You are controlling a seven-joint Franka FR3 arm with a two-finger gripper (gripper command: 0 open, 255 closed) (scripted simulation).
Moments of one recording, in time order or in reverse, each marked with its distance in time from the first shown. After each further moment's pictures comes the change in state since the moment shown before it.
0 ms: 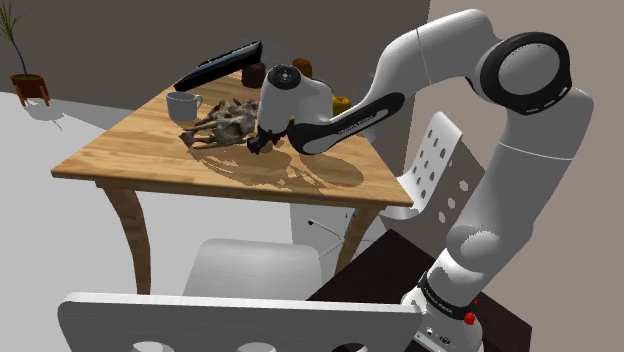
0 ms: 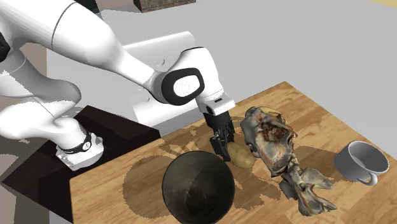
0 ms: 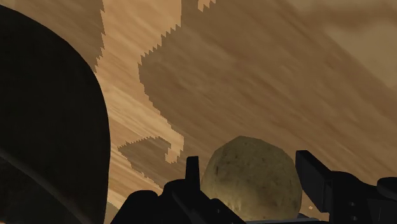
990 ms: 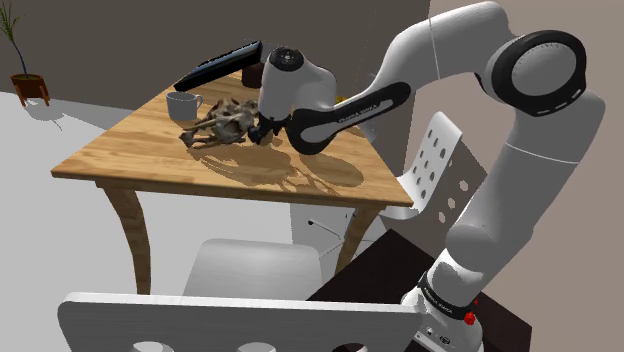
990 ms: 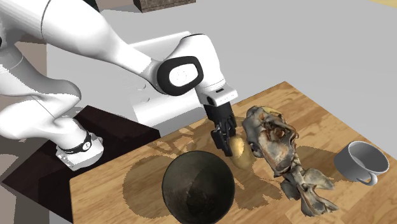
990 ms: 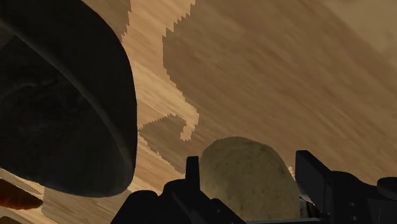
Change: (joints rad) arm -0.010 -0.050 0.015 0.025 0.091 -0.040 -0.091
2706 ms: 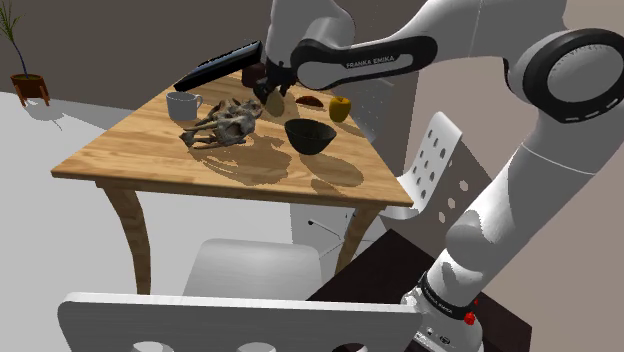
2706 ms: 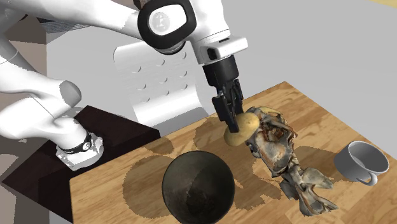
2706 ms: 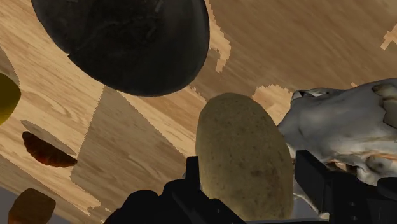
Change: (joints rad) arm -0.011 -0.133 0.013 0.168 0.249 -0.197 -0.278
